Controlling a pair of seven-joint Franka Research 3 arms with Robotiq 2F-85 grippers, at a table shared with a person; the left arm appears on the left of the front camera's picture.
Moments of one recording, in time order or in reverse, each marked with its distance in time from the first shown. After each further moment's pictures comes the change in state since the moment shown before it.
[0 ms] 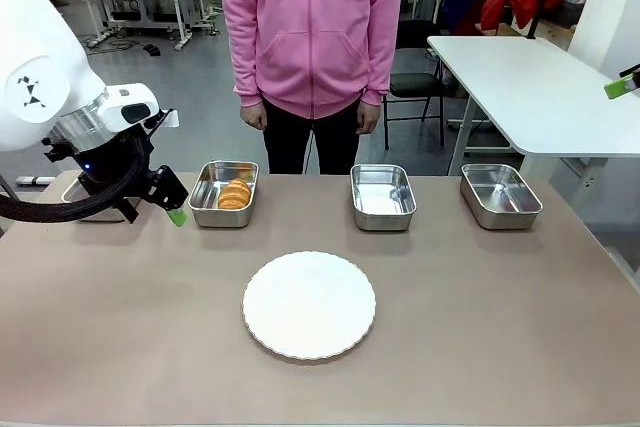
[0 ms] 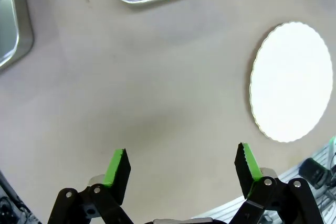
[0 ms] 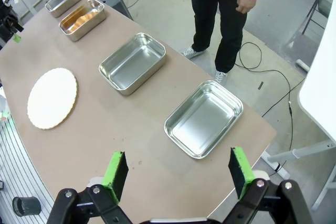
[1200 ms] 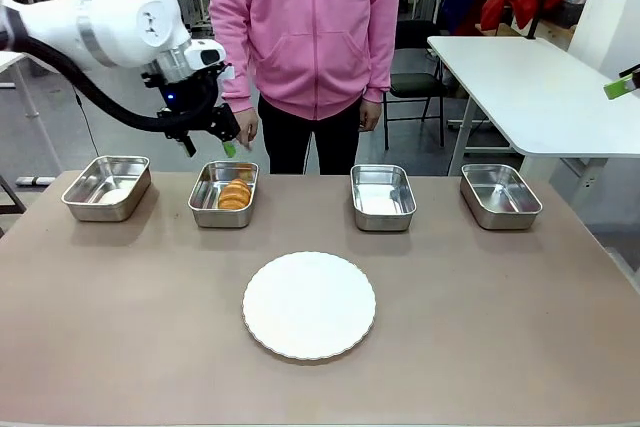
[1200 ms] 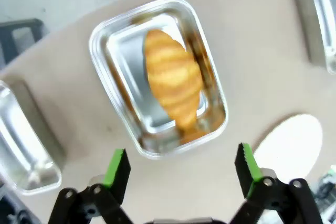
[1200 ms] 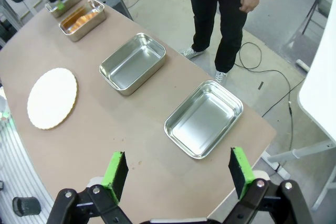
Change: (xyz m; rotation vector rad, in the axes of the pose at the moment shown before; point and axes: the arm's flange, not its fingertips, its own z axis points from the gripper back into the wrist) left arm 0.195 0.016 -0.022 -0.003 0.063 -0.041; right arm 0.000 0.000 0.000 0.000 0.000 0.000
